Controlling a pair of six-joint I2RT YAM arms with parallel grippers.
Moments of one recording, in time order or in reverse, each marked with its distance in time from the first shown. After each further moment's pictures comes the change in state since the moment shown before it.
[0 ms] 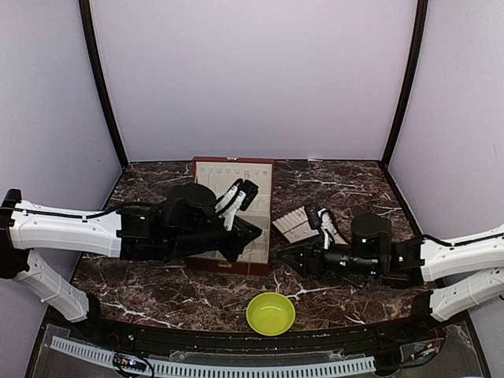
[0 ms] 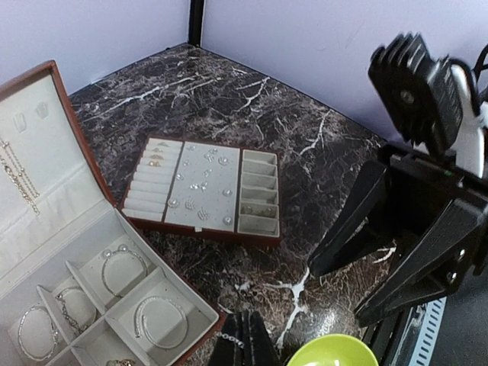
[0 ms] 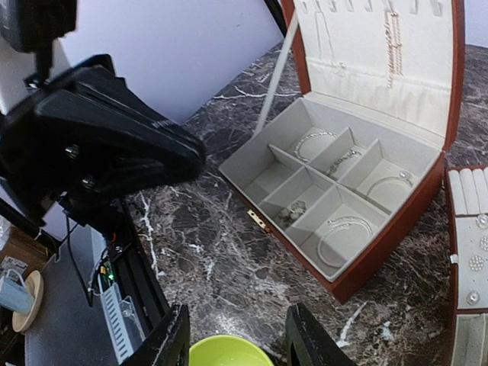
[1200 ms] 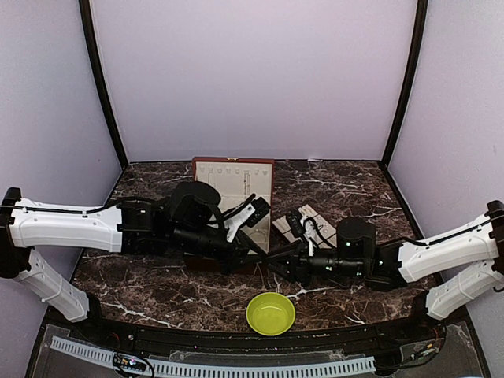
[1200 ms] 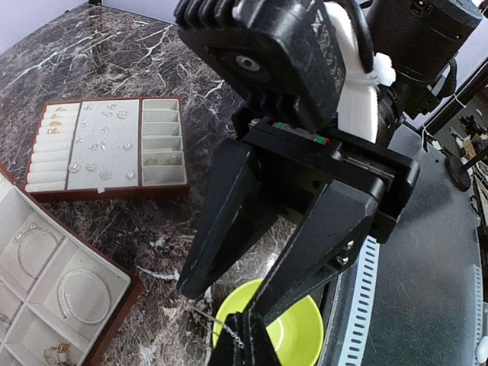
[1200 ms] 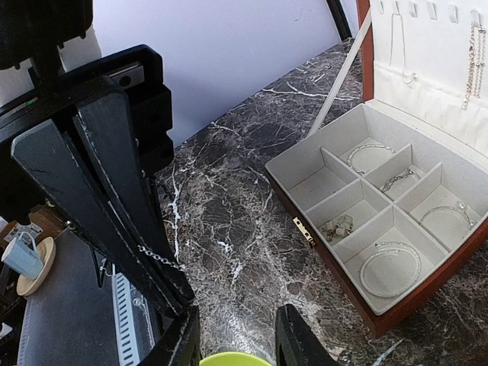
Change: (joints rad) left arm 0.018 0.014 0.050 -0.171 0.372 0.049; right arm -0.002 0.181 0.002 0.246 -0.172 -0.097
